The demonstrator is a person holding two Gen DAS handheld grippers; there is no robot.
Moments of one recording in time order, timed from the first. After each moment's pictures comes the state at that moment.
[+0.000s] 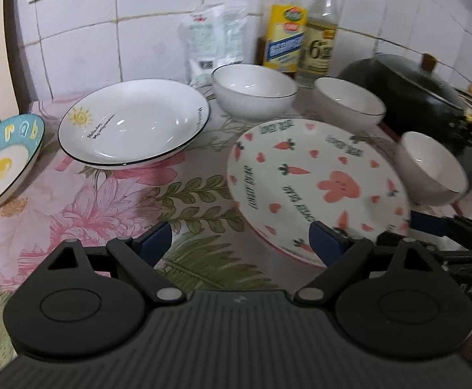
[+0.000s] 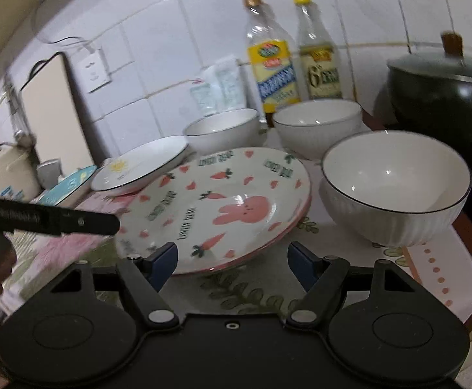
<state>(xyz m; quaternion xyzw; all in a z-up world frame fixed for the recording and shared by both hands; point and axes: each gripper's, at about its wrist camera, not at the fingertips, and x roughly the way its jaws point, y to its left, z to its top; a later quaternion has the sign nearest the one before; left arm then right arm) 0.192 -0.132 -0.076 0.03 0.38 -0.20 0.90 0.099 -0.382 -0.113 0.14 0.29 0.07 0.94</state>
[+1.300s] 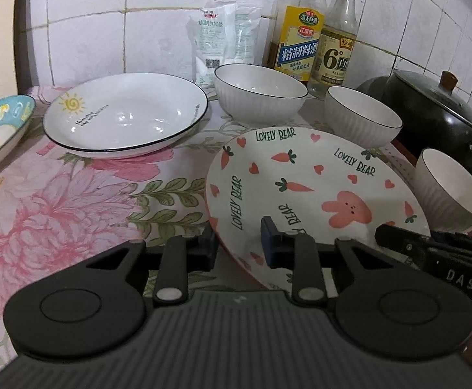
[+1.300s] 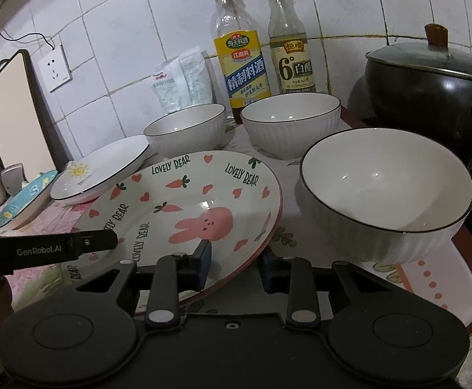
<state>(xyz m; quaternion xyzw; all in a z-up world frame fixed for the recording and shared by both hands) 0.195 -0.155 -0.104 -0.01 0.35 -0.17 0.92 0.128 -0.385 -0.120 0.13 0.31 0.02 0.94</state>
